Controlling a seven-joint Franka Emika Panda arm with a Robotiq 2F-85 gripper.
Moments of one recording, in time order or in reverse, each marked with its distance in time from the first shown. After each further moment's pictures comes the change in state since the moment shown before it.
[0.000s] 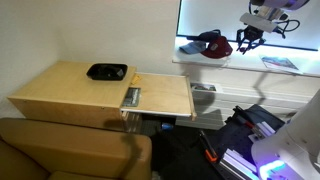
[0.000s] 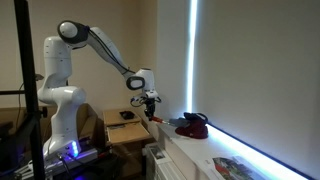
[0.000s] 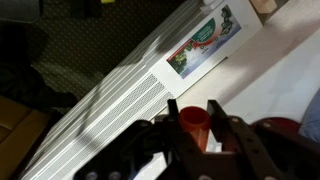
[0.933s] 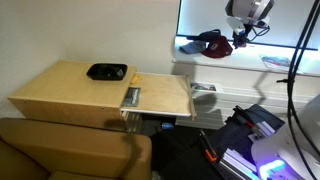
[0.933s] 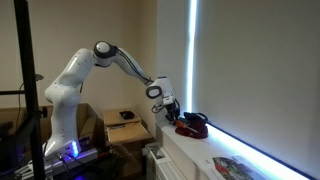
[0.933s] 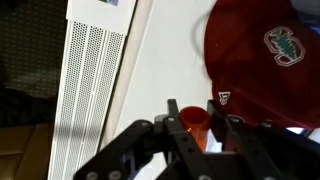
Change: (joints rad) arm -0.354 0.590 0.330 0.484 0.500 0.122 0.207
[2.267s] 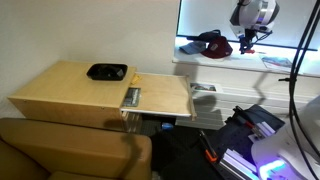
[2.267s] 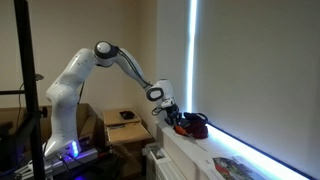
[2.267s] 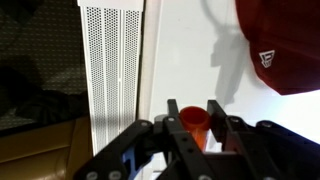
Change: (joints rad) arm -0.088 -0.004 0.046 -0.040 -0.285 0.032 0.400
